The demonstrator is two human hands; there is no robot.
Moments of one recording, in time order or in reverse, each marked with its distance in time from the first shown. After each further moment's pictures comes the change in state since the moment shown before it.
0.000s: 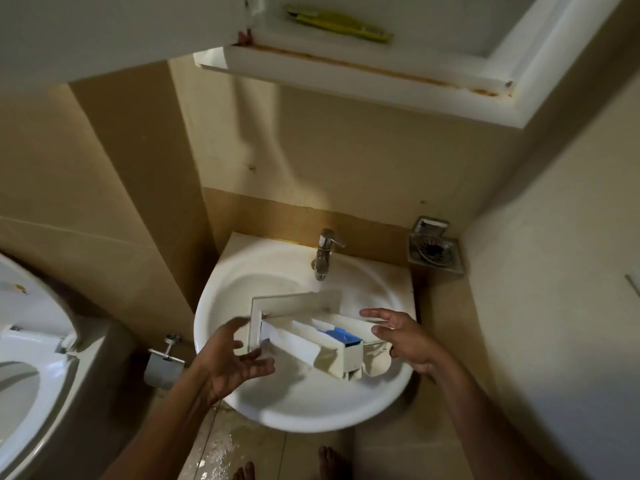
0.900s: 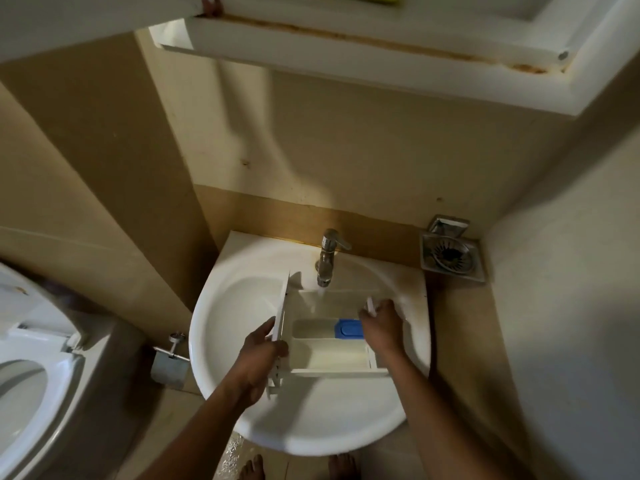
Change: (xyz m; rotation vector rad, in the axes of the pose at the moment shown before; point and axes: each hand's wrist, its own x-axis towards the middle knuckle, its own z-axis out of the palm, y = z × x) left_hand 0.059 -0.020 0.033 0.412 0.017 0.286; right_hand 0.096 0.011 0.040 -0.202 0.543 0.028
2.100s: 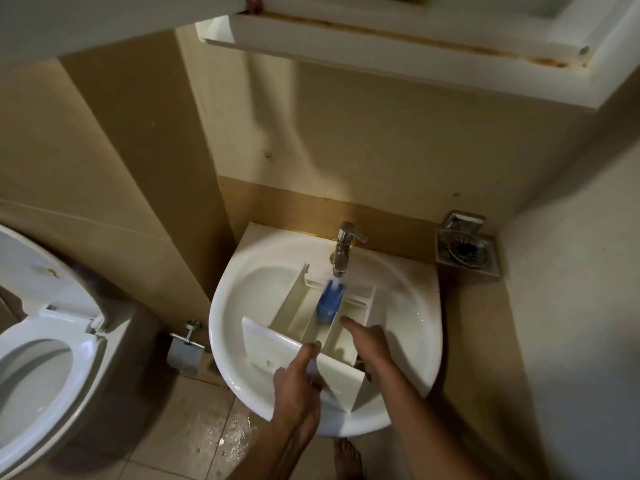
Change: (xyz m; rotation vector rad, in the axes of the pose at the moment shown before) left_hand -0.066 -0.037 0.058 -0.561 0.293 -0.052; right_hand -0.052 0.002 0.036 0.287 -0.218 0.365
